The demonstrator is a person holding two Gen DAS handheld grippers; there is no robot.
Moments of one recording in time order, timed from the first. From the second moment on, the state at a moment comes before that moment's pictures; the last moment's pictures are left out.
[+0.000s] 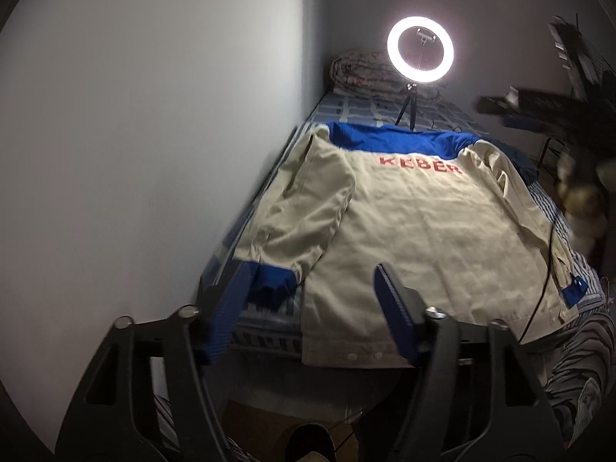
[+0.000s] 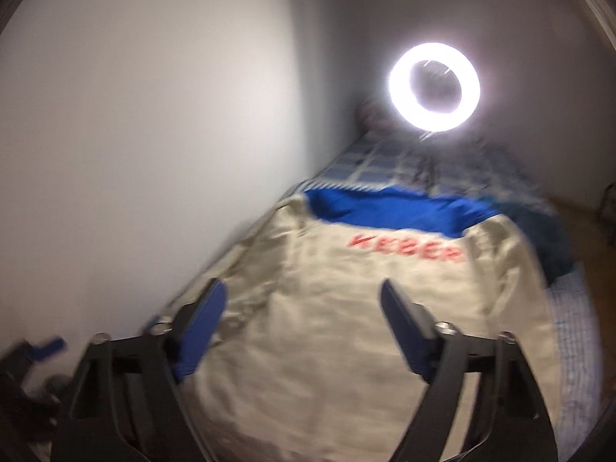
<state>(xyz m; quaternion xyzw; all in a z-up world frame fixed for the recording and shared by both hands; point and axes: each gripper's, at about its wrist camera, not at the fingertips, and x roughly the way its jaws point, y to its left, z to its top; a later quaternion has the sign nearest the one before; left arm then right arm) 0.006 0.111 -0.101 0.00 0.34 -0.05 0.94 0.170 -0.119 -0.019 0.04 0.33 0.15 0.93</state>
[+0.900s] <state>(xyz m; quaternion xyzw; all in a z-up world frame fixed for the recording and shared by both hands) 0.048 0.157 -0.151 -0.03 0.37 -0.04 0.93 0.399 0.091 -0.197 0.14 0.59 0.23 0.76</state>
